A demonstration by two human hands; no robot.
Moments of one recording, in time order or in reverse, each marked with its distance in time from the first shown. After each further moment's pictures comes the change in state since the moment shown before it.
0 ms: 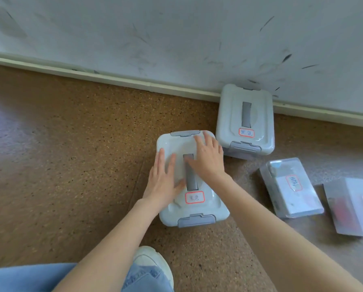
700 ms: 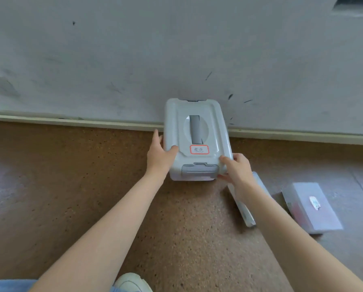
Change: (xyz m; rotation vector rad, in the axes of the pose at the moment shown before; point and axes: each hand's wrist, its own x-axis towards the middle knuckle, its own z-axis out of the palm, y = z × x) left_hand 0.005 0.136 -0.108 -0.887 0.376 -0.022; right_hand -0.064 0.081 -0.131 1.133 0.214 0.542
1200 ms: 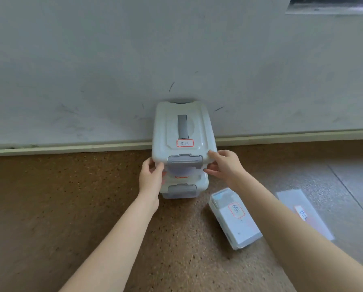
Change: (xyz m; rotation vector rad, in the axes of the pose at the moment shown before) left_hand 0.036 -0.019 0.093 -0.315 -0.052 -0.269; right_hand 0.100 -0.019 -0.044 0.100 -0.036 0.068
